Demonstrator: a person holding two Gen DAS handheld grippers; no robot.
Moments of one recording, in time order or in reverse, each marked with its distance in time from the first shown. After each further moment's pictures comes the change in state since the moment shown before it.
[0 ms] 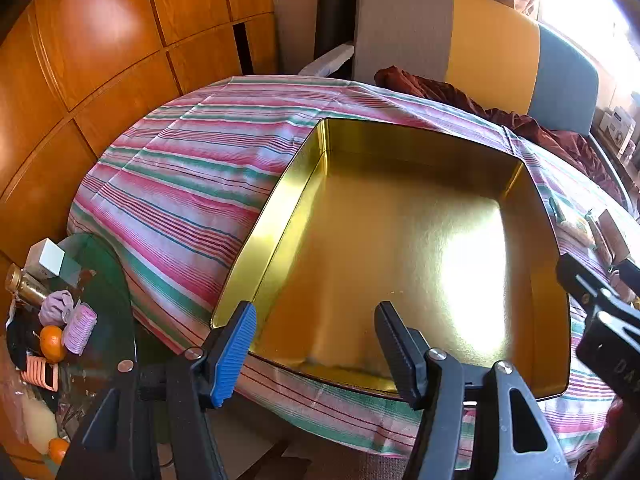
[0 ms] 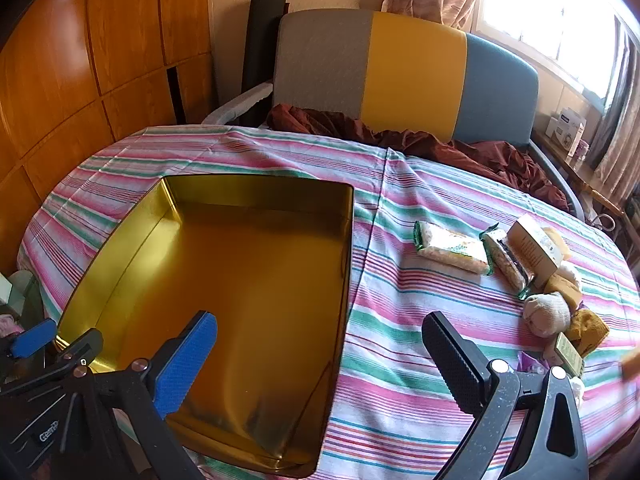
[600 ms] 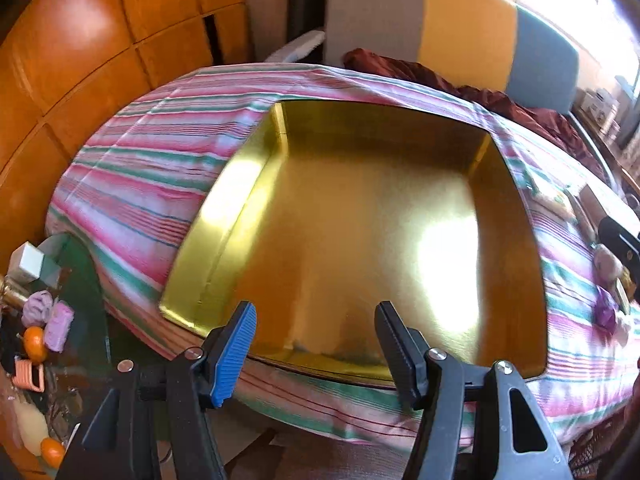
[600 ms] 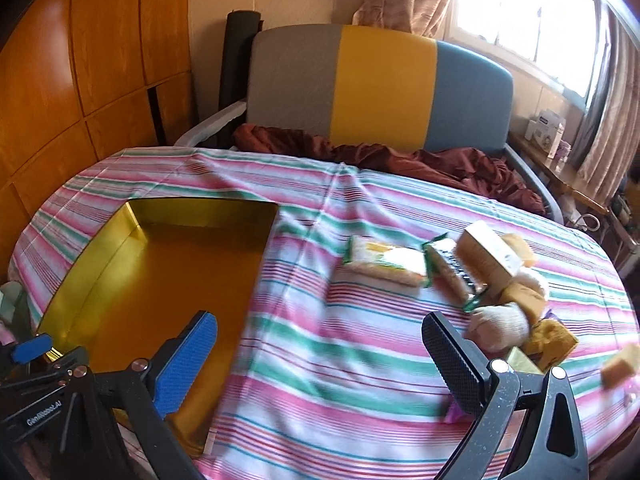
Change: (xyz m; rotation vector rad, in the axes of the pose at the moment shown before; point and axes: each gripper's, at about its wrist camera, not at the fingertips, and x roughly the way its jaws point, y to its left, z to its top) left arm 0.002 -0.030 -0.008 0.066 0.051 -0.081; right arm -0.018 -0.076 0.001 0.029 -0.058 -0.034
